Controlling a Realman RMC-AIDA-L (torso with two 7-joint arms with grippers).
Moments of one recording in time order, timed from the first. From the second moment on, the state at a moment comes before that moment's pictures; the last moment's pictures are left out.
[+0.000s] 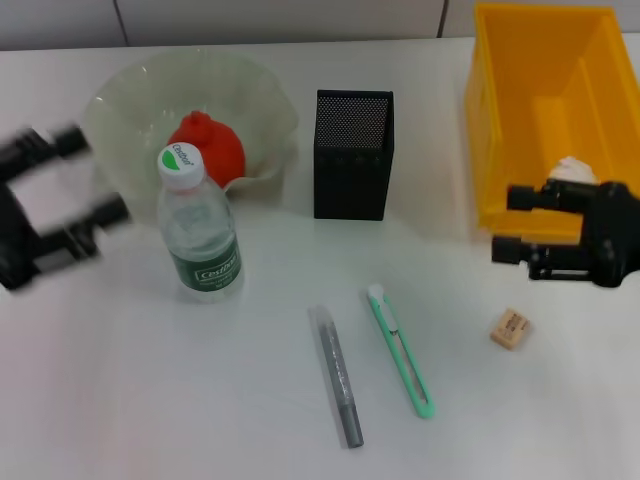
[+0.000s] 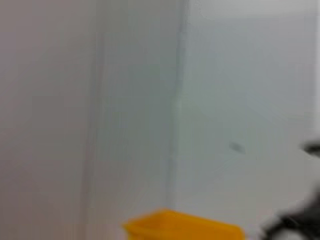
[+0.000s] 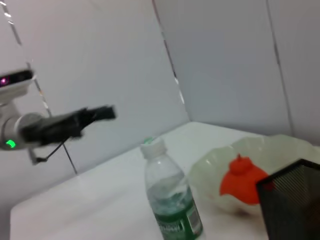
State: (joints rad) left arm -0.17 -2.07 0.74 0.91 1.59 1.84 -1.22; right arm 0.29 2.09 -0.83 -1.08 -1.84 -1.74 1.66
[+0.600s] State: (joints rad) left arm -0.22 -2.07 0.86 0.63 1.71 1.81 -0.94; right arm 0.50 2.09 -1.45 -1.72 -2.48 -1.74 2.65
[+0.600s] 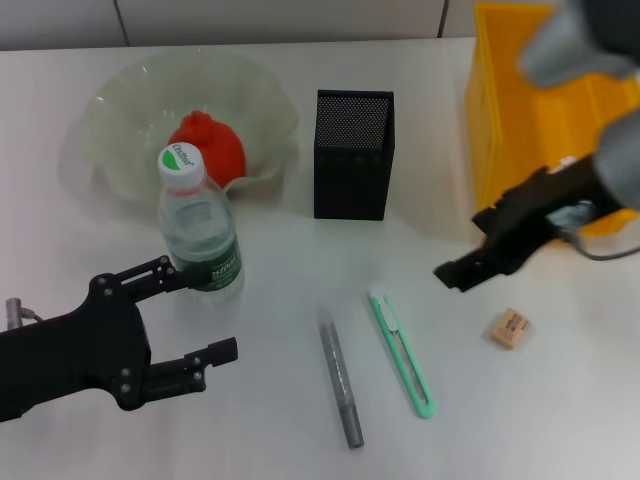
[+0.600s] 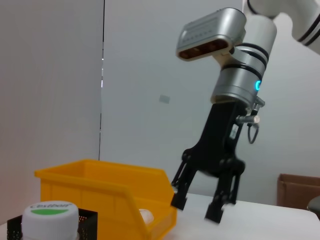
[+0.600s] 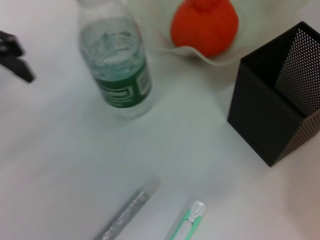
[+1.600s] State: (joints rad) left arm -0.24 -2.07 0.88 0.58 1.71 1.79 -0.94; right arm 0.68 2.09 -1.87 -1.38 -2.59 -1.45 2.93
